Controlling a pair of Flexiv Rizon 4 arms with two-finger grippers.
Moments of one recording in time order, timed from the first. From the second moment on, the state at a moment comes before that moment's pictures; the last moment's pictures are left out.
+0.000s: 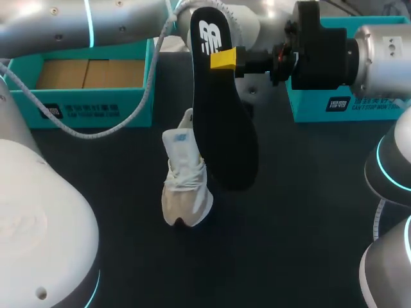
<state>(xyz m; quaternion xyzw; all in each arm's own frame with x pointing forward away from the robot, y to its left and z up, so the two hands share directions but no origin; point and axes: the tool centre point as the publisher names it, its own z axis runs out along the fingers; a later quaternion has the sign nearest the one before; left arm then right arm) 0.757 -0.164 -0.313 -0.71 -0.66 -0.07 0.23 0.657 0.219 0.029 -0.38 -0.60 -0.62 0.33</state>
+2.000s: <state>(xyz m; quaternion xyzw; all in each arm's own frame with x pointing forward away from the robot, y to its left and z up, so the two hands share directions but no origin) 0.773 -0.210 -0.383 -0.66 -0.71 -0.04 0.24 0.657 0.219 0.029 -0.38 -0.60 -0.62 0.33</state>
